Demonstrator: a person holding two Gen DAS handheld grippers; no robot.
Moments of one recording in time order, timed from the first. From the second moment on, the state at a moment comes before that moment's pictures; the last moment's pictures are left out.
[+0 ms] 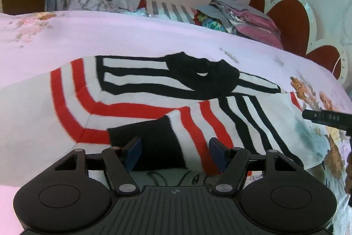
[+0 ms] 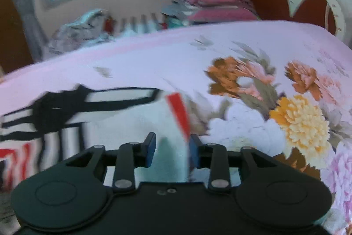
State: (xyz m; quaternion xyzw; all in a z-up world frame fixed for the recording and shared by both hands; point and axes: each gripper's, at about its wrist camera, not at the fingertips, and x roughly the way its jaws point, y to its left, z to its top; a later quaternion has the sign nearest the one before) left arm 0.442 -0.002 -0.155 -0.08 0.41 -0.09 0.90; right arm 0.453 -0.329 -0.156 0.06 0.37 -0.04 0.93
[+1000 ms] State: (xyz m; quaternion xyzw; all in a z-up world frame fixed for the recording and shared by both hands) left arm 0.341 0.241 -0.169 -0.22 0.40 0.15 0.88; right arm 0.435 -0.084 -0.162 -0.01 0.39 0.17 0.90
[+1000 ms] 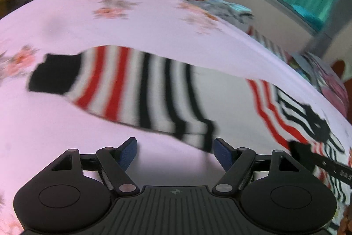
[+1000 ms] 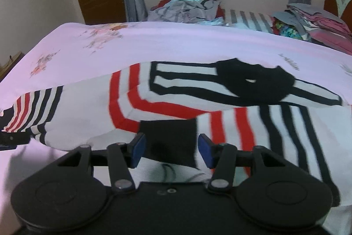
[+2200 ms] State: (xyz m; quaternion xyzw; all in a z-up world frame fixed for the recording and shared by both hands) left arm 0.402 0.213 -0.116 -0.23 0.24 0.00 0.94; right arm 0.435 -0.111 -0.153 0.04 0.39 0.13 0.91
